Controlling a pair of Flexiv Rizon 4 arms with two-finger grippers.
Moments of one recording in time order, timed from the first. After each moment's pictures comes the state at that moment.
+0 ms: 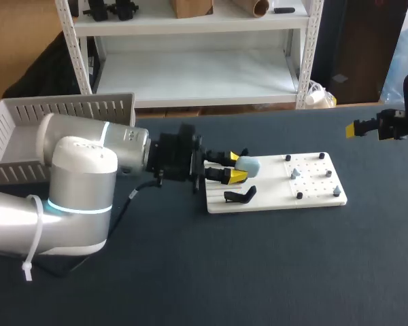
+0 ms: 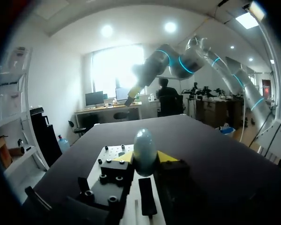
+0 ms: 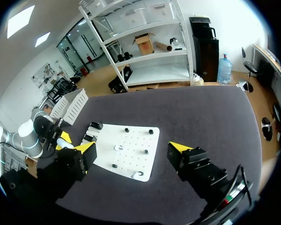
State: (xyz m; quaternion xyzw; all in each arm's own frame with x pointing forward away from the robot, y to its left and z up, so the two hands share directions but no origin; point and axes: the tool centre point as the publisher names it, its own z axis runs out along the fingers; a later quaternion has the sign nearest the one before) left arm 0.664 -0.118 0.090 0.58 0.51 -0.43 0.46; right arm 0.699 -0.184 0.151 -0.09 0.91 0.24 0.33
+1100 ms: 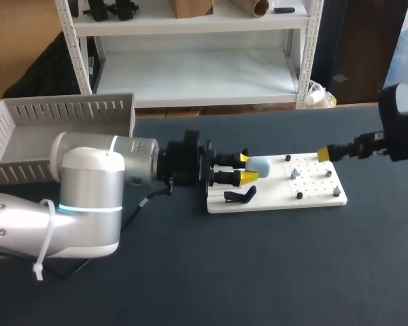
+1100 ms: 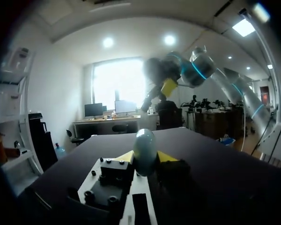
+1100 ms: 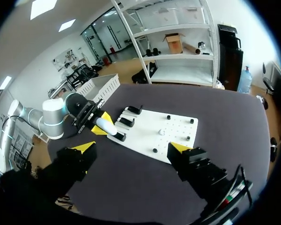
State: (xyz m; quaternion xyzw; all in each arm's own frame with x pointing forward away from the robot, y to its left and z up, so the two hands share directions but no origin) left arm 0.657 -0.138 0.096 0.55 0.49 -0.47 0.49; right arm 0.616 -0.104 0.171 -0.20 0.88 0.28 0.32
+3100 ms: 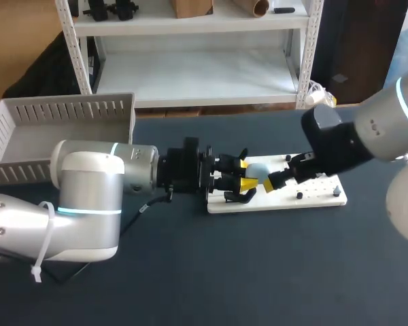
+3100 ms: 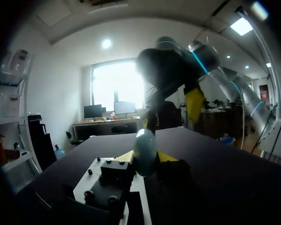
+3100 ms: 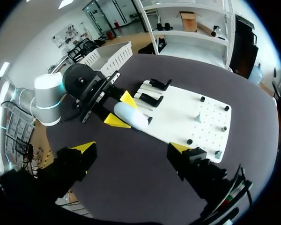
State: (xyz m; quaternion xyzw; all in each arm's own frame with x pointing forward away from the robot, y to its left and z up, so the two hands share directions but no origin) left arm 0.647 -0.138 0.089 0.55 0.48 -0.47 0.50; right arm 0.601 -0.017 0.121 -0.25 0.91 0.25 0.21
